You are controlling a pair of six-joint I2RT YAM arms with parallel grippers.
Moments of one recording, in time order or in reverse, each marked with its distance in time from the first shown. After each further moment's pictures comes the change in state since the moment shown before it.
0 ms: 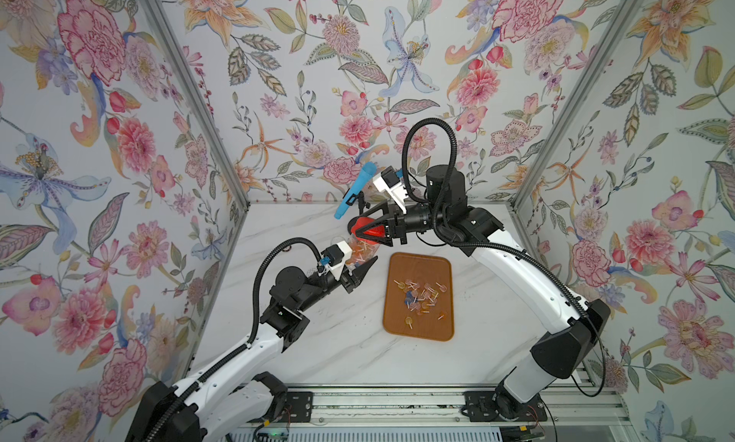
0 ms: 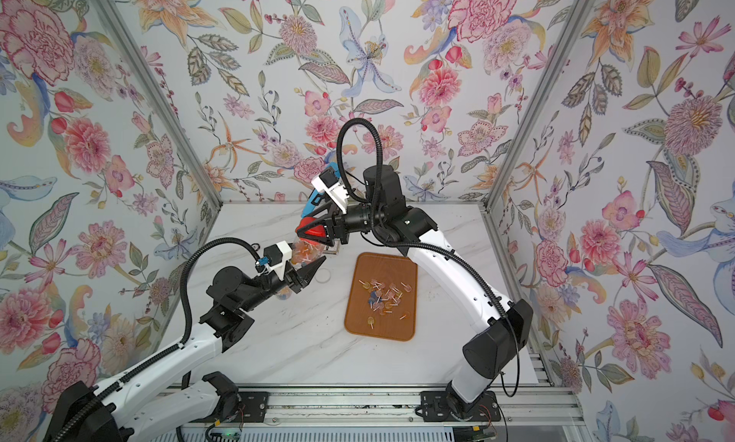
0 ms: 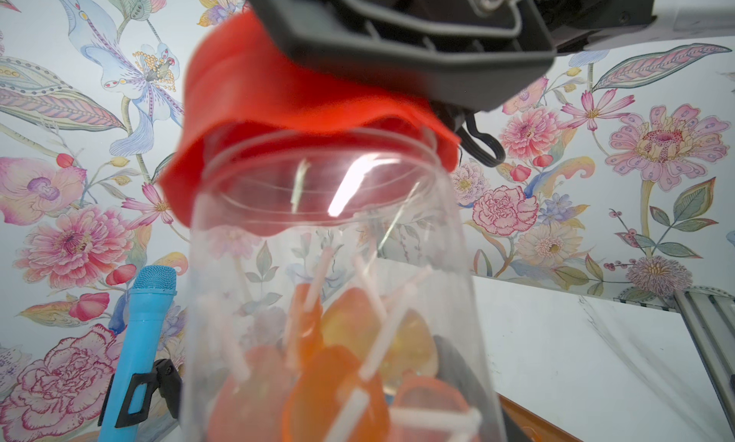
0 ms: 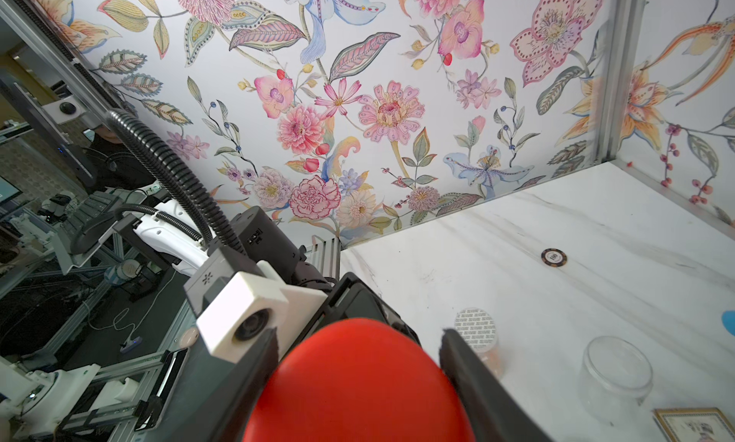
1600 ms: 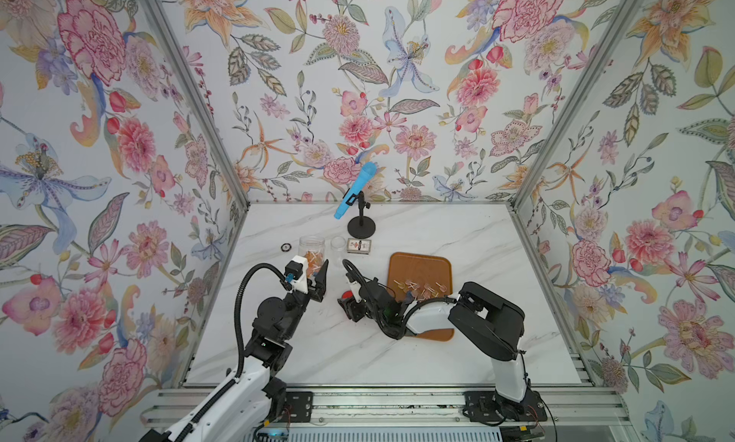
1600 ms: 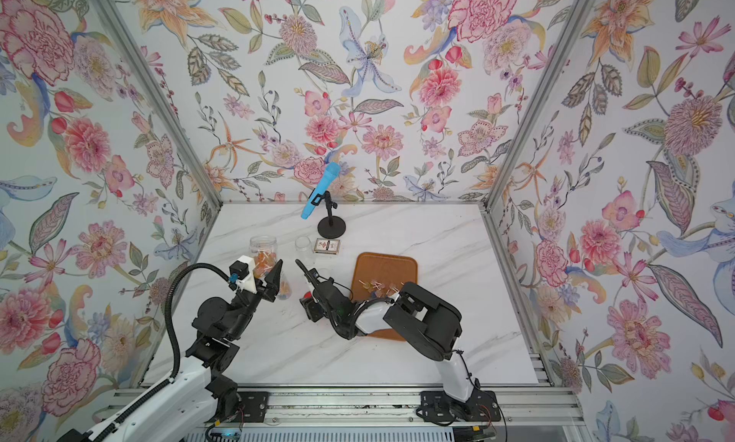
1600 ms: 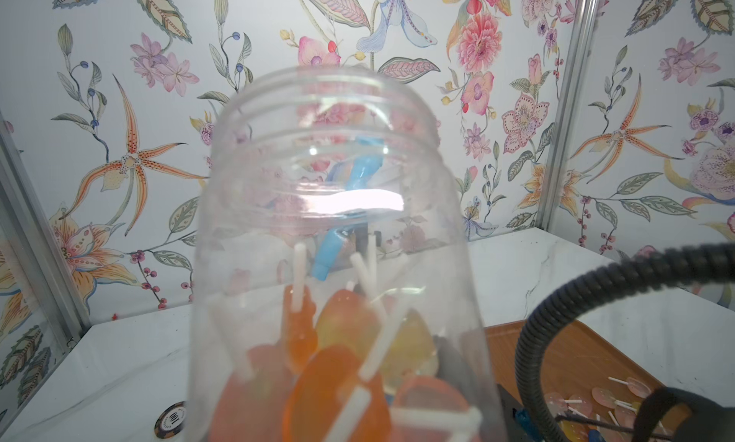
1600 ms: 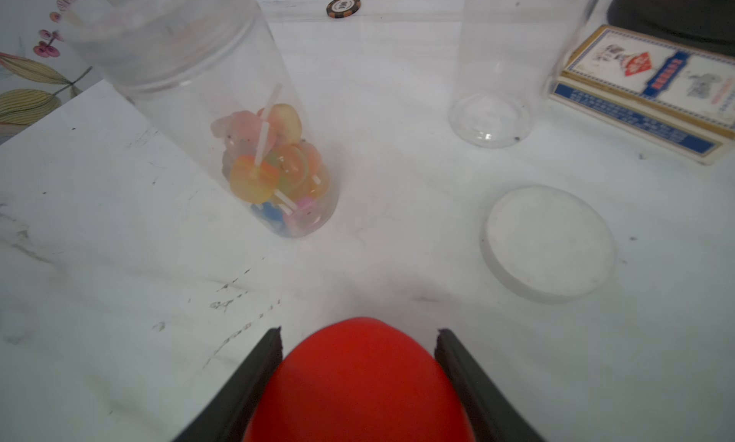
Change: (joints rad) left arm 0.170 -0.265 -0.326 -0.005 -0.436 -0.099; right arm 0.370 0.377 -0.796 0.903 1.127 0.114
